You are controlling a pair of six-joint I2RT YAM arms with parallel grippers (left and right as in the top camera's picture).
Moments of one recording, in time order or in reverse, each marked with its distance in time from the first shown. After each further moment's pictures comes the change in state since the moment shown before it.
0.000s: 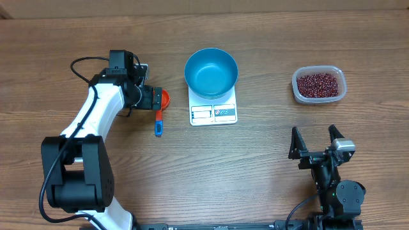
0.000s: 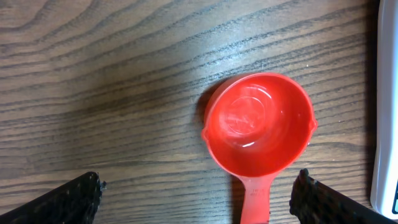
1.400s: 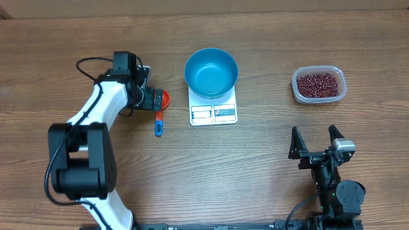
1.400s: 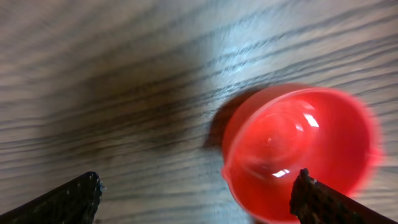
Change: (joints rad) left arm 0.000 0.113 0.007 0.064 -0.026 0.029; right arm 0.000 0.000 0.000 0.000 0.000 0.000
